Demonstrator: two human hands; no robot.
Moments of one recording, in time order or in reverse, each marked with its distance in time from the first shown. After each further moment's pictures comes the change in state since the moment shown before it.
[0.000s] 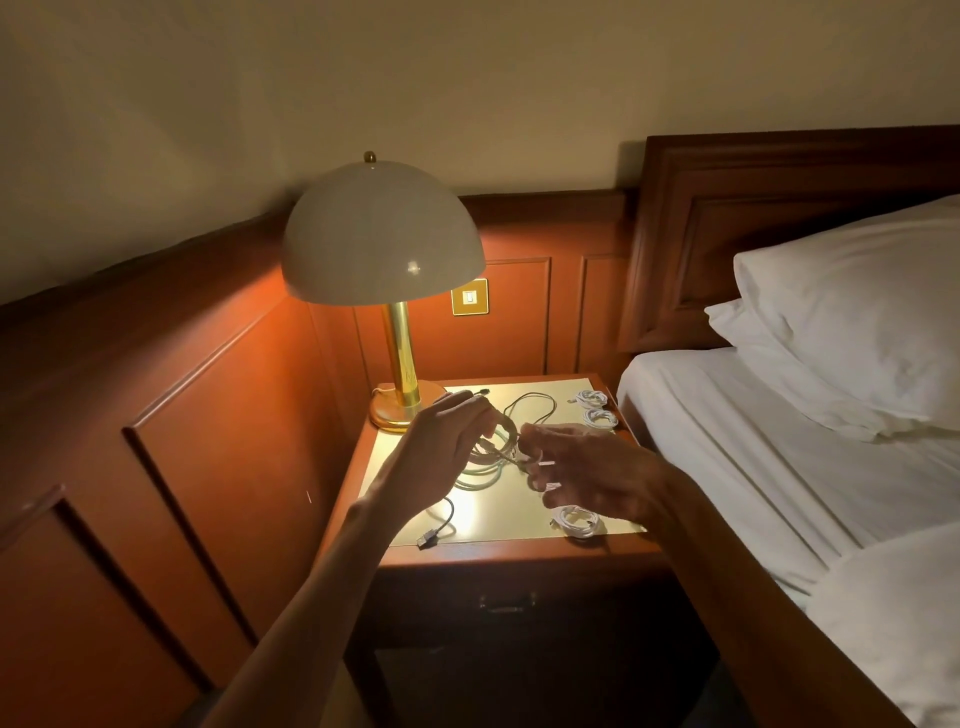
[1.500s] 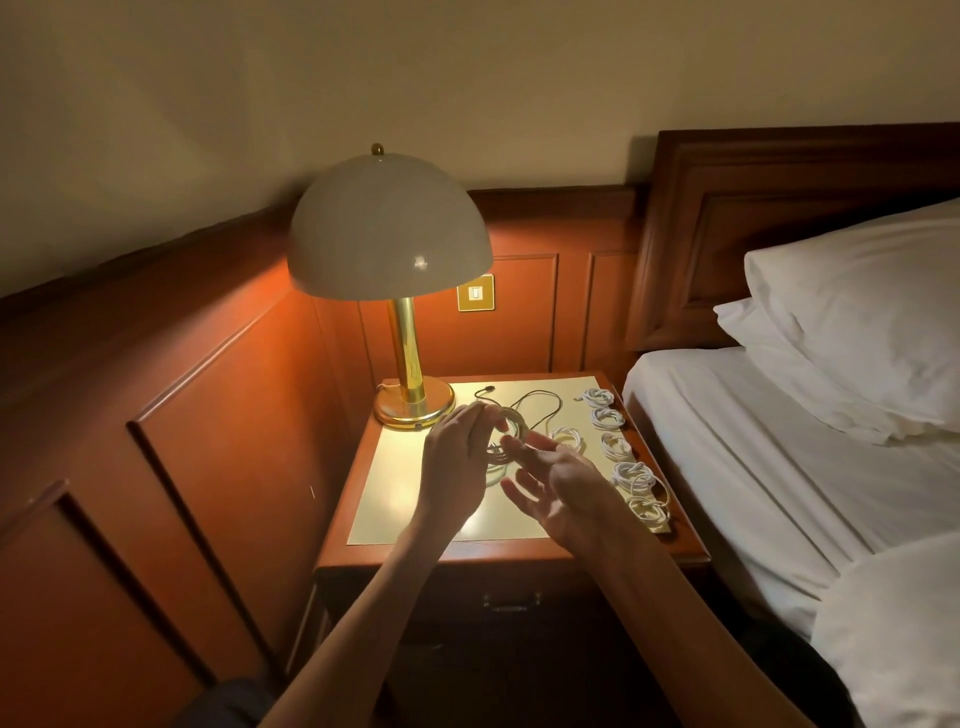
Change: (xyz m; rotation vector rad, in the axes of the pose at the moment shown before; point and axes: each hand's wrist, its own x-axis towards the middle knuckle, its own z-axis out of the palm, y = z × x) left_hand -0.013 0.000 0.048 -0.264 0.311 -0.360; right_hand 0.033 0.035 0.038 0.499 0.511 -0.054
